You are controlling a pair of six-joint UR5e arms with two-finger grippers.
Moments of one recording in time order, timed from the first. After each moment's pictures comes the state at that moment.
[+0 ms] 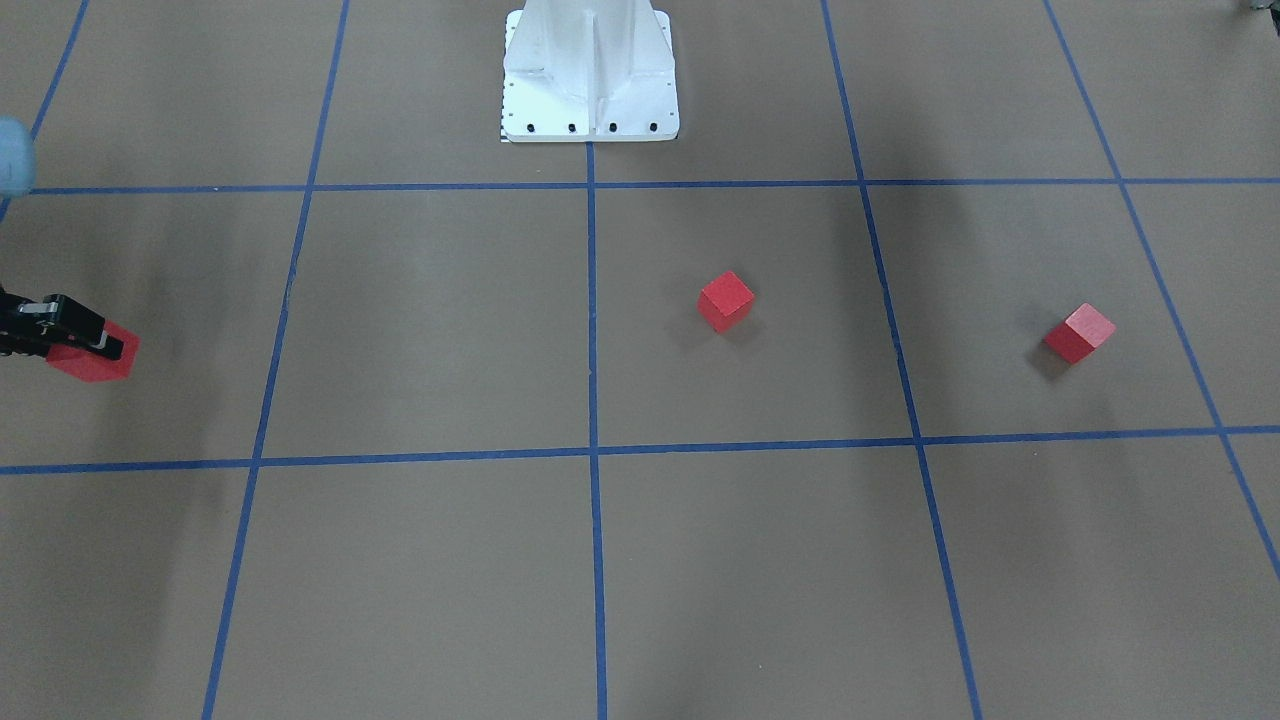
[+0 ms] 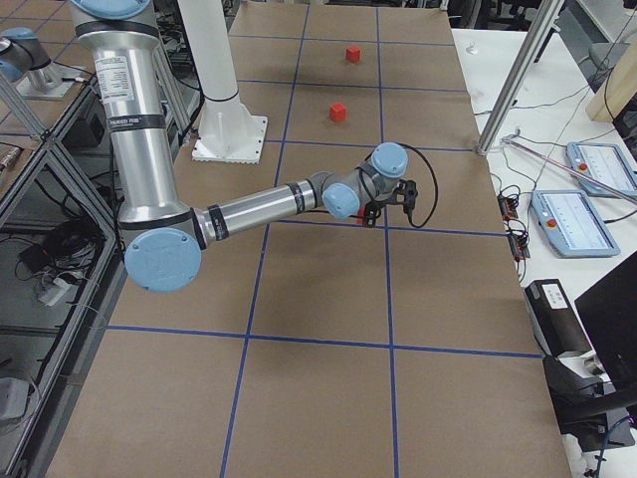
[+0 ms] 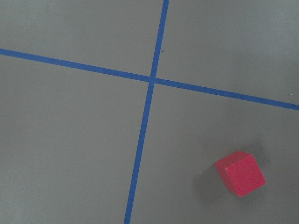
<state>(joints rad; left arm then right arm) -1.54 -1.43 -1.80 -1.65 -2.41 -0.32 1.09 -1.37 1.75 -1.28 2.48 0.93</state>
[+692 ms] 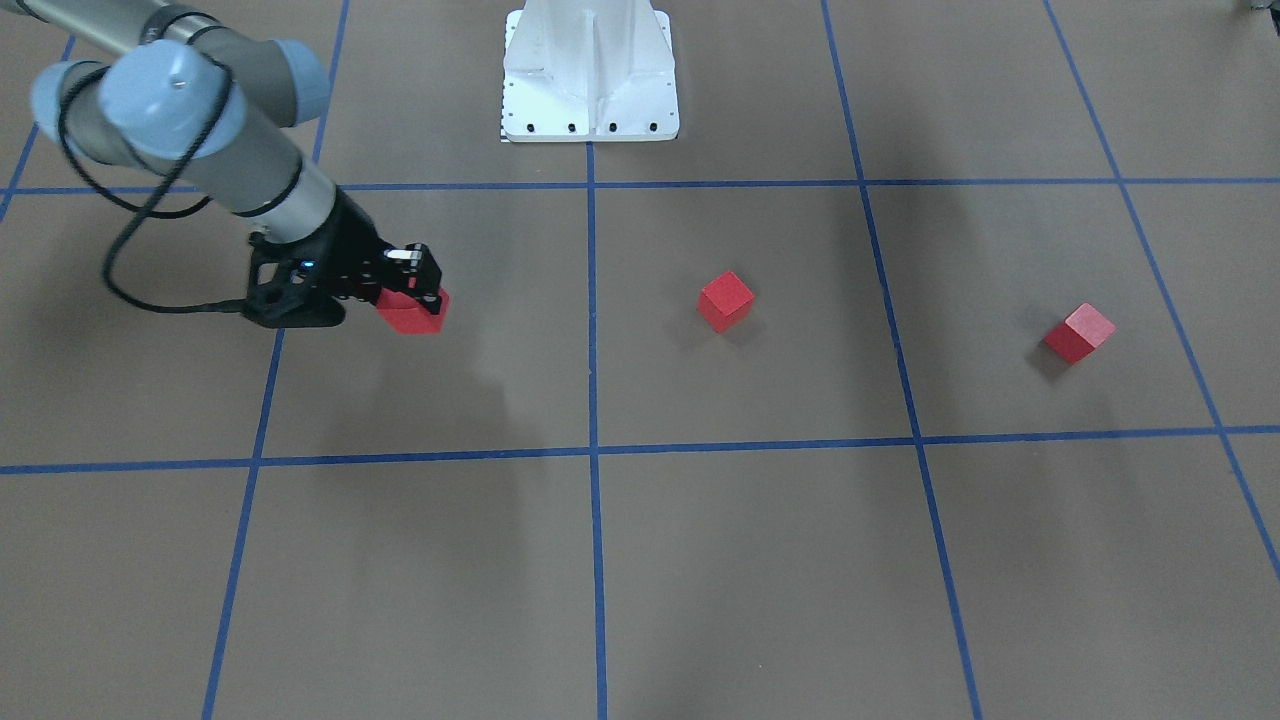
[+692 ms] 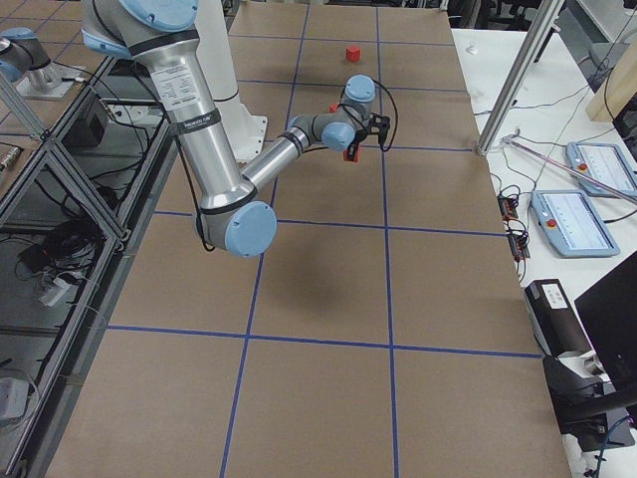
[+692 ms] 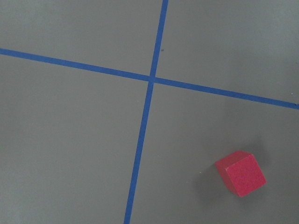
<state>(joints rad) -1.54 -1.43 -1.80 -1.66 -2.41 -0.31 0.64 -1.02 1.71 -1.32 2.04 1.38</state>
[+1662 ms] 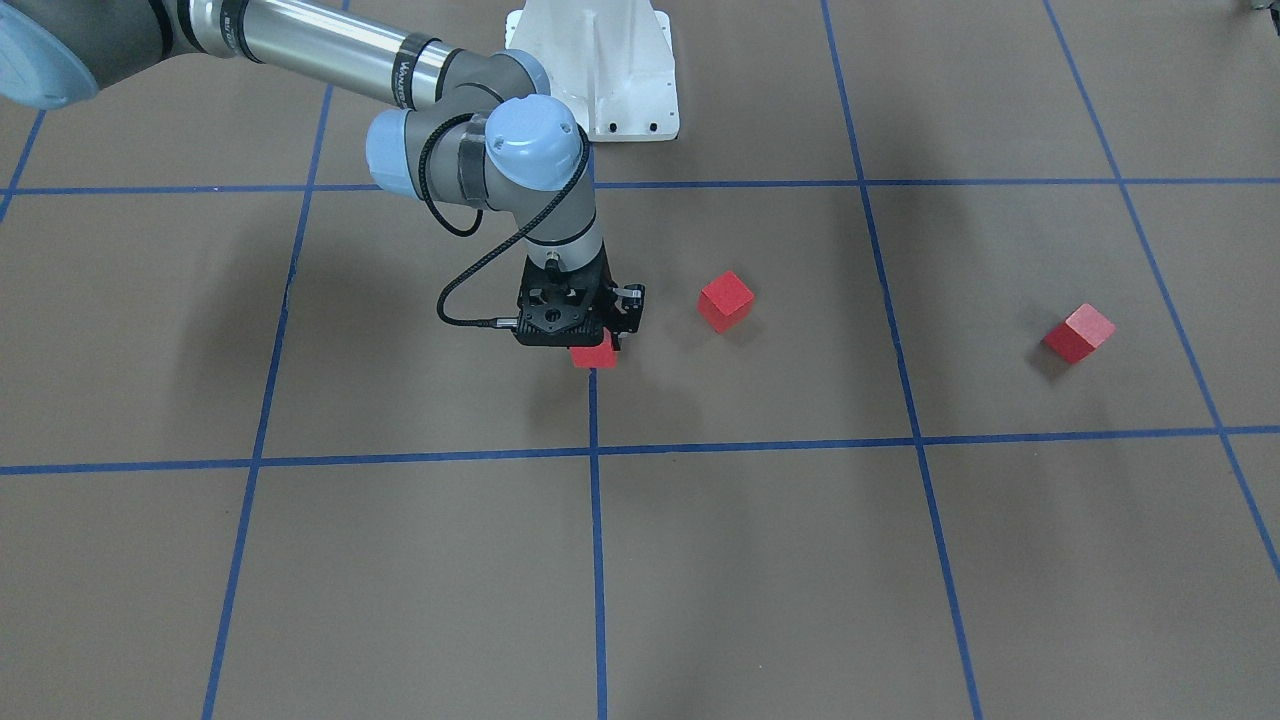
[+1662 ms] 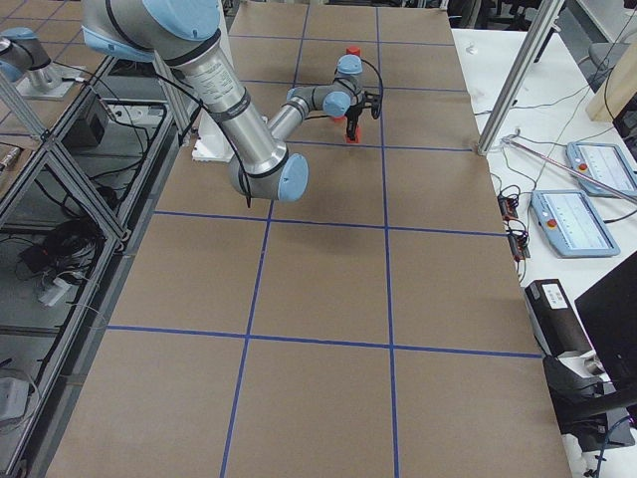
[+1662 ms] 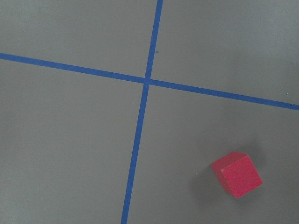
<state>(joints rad) -1.53 -1.44 -1.80 -1.66 -2.41 -0.31 0.52 -0.75 1.41 -1.35 1.86 1.35</state>
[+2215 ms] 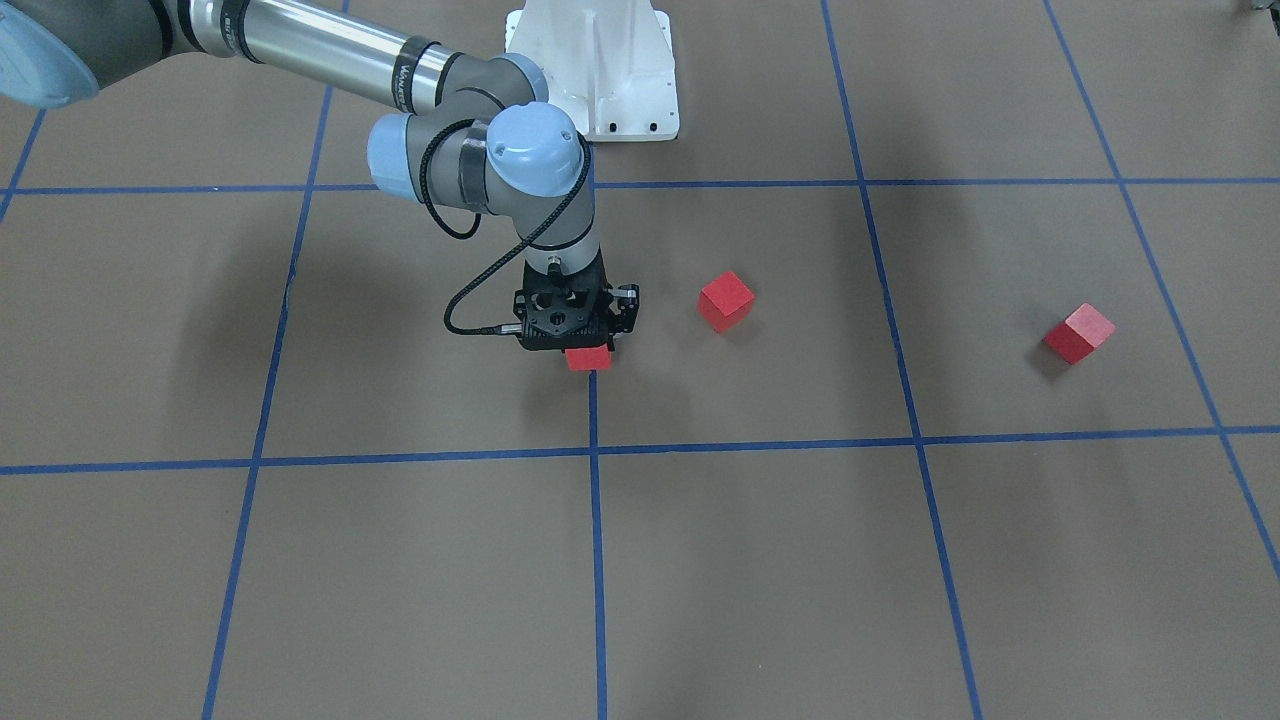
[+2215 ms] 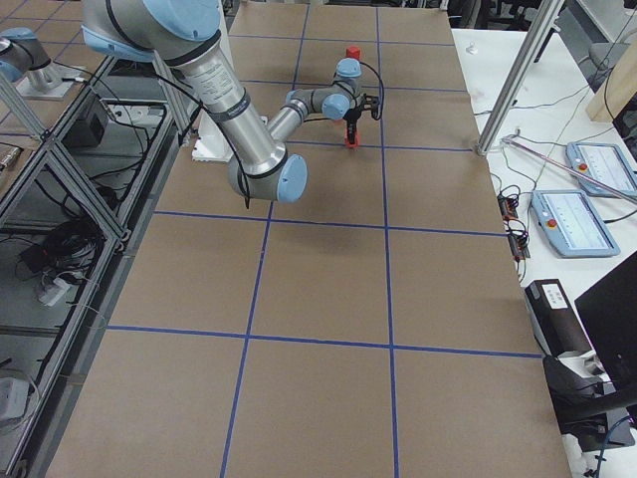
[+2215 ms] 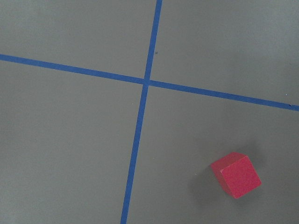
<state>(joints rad) -1.53 -1.44 -1.80 -1.66 -2.41 -0.32 0.51 -0.75 1.40 -1.36 1.84 1.28</state>
